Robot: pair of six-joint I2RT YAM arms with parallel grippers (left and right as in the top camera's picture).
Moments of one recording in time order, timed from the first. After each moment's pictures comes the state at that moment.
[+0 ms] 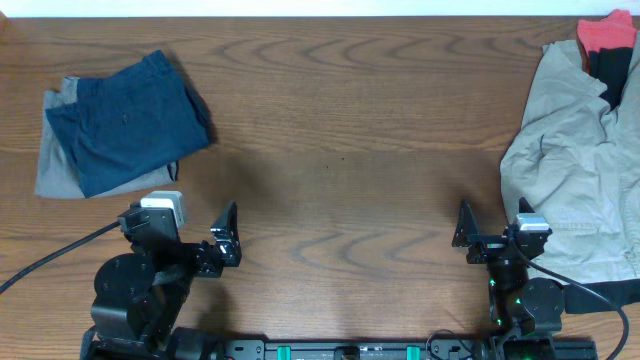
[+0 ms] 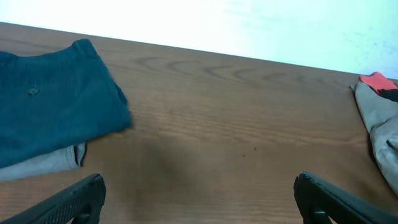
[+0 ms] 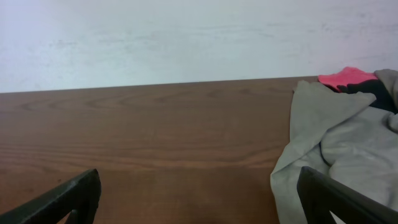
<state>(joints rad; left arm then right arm) -0.18 0.41 0.77 -0.75 0.04 -0.25 0.05 0.01 0.01 -0.07 0.01 0.10</state>
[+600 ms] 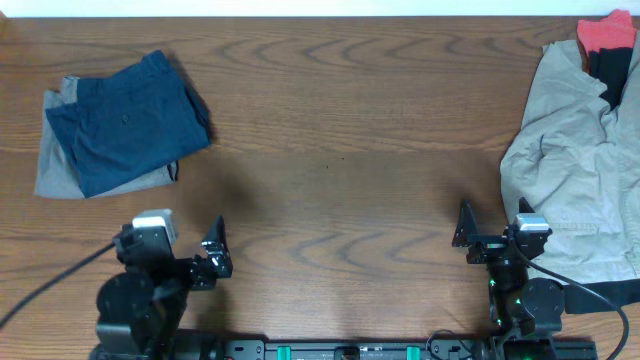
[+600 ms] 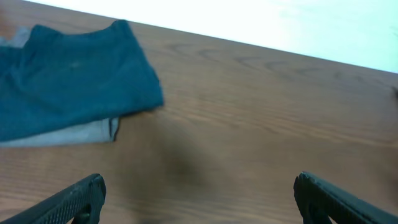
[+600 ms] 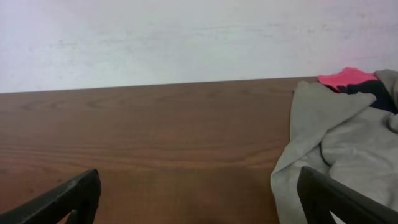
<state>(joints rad) -0.09 0.27 0.65 -0.80 0.01 -0.24 0.05 0.01 0.01 -0.07 0.01 0.10</state>
